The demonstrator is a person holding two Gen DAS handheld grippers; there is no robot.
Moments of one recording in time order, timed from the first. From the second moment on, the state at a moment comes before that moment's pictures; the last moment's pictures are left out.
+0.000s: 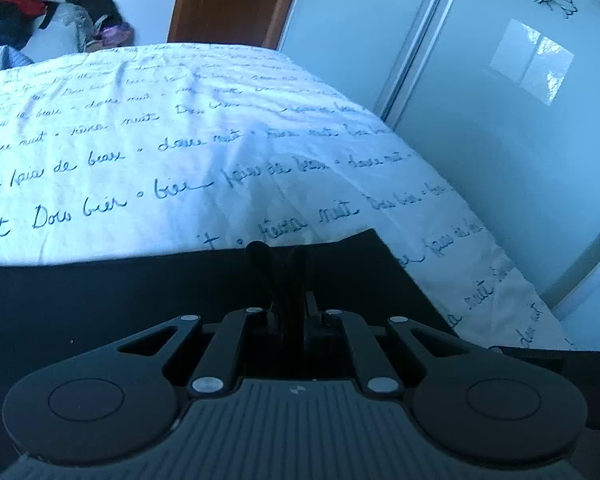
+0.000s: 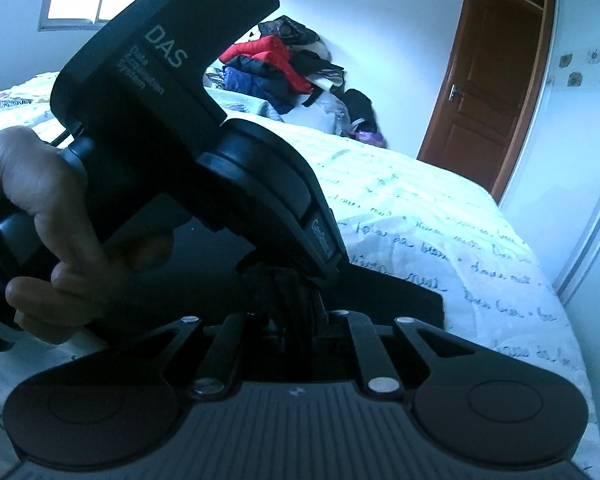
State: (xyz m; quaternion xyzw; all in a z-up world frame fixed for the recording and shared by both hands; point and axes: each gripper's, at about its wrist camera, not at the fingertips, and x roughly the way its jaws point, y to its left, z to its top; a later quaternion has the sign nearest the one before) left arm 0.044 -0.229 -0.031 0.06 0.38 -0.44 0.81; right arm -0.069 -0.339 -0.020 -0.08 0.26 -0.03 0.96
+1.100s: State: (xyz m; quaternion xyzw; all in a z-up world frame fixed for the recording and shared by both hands) left arm 0.047 -0.194 -0.020 0.10 0.35 -0.41 0.84; right arm -0.043 -0.323 -0.020 -0.04 0.25 0.02 0.97
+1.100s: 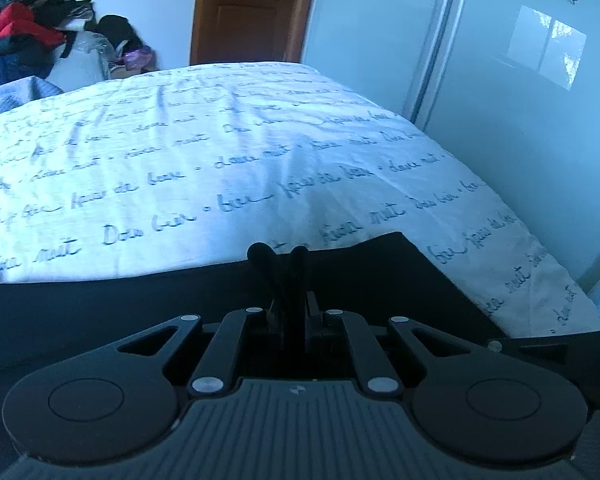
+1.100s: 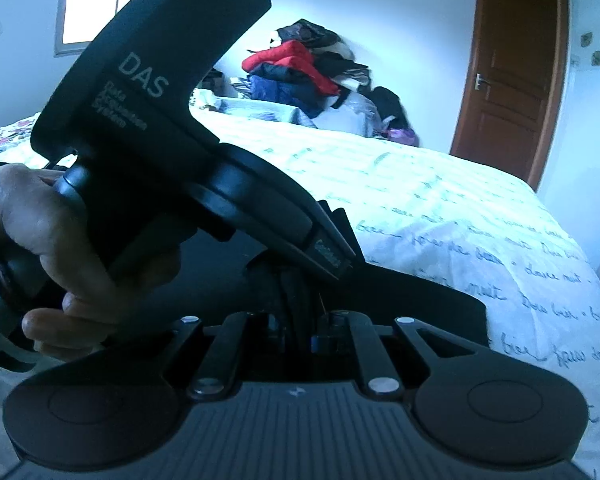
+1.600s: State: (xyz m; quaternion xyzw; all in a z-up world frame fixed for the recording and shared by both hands) left arm 0.074 -0.141 -0.025 0.10 0.35 -0.36 0.86; right arm -0.029 -0.286 -0.022 -0.05 0.26 0.08 0.96
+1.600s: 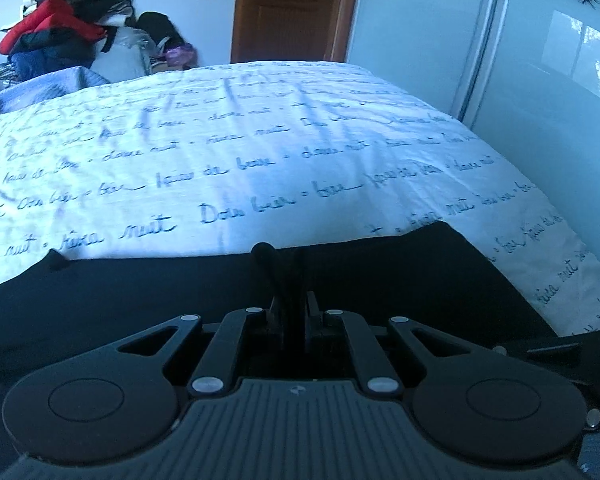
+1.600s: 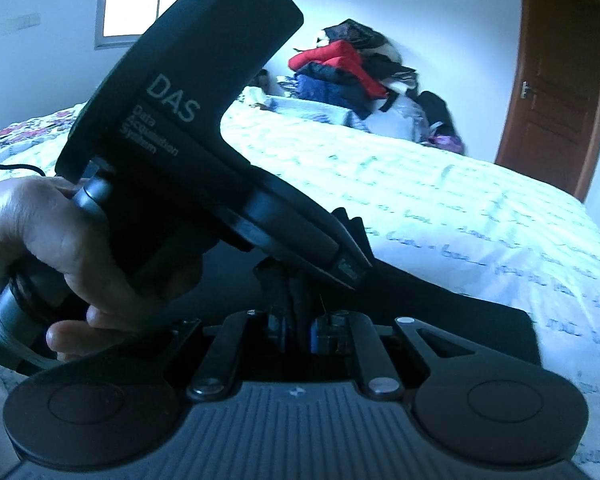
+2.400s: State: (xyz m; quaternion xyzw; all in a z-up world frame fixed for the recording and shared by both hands) left arm 0.095 -0.090 -0.029 0.08 0.36 -0.32 0.87; right arm -0.003 -0.278 -0.018 -0.07 0.27 0.14 0.95
